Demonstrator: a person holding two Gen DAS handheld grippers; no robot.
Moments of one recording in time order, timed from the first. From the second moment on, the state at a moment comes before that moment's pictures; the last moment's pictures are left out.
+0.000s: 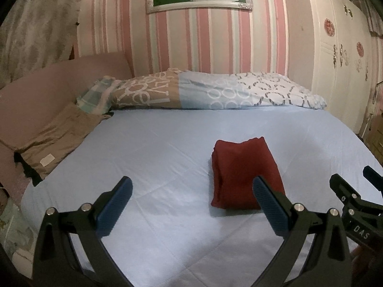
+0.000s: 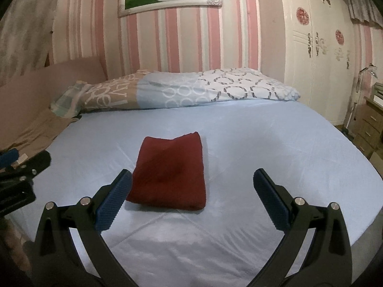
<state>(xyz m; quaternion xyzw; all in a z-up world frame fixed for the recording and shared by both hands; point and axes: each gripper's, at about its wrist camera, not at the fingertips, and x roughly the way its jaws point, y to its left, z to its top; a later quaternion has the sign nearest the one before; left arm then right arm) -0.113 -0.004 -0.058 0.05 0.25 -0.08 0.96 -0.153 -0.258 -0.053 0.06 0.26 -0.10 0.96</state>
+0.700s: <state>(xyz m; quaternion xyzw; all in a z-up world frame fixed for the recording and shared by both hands) -0.112 0.000 -0.061 0.05 0.26 -0.07 0.96 -0.160 -0.267 -0.046 0.05 0.24 -0.13 0.96</state>
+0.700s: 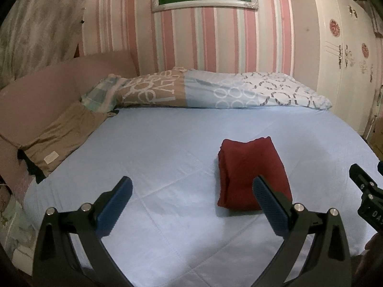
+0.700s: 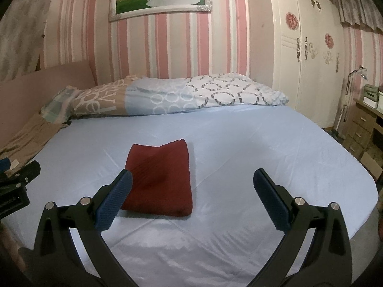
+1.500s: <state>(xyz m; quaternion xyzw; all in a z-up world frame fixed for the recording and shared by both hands) -0.113 0.002 -0.064 0.04 0.26 -0.06 0.96 -0.160 -0.268 -0.046 0.05 0.24 -0.13 0.96</state>
